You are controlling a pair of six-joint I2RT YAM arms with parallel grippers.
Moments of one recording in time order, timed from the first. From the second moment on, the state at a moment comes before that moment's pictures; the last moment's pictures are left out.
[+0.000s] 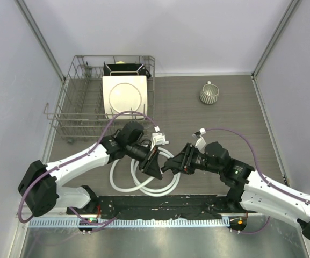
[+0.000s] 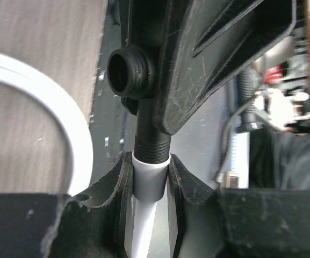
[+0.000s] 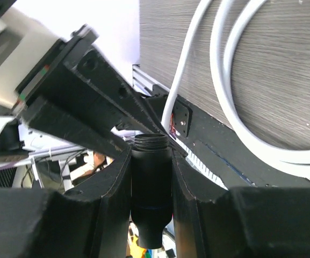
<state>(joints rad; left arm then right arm) -0.79 1.28 0.80 -0.26 1.03 -0.26 0.92 0.71 0.46 -0.07 -0.24 1.29</state>
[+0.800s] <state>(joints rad) -1.23 1.19 0.87 -0.39 -0.18 -0.05 0.92 0.80 0.52 -0.16 -0.05 1.46</state>
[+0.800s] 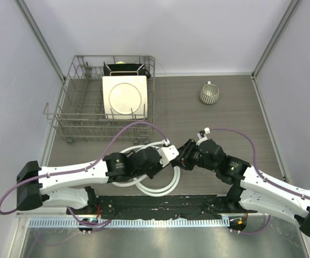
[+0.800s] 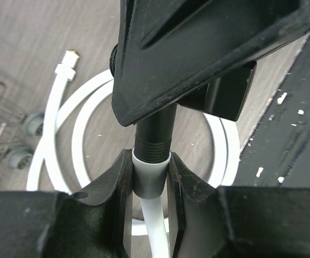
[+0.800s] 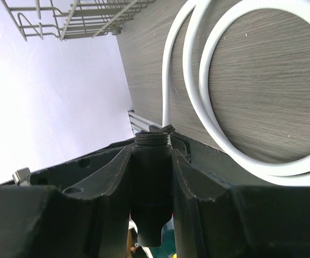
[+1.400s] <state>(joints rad) -1.27 1.08 0.72 -0.16 -0.27 0.03 0.93 0.66 0.47 -0.15 0.00 1.52</state>
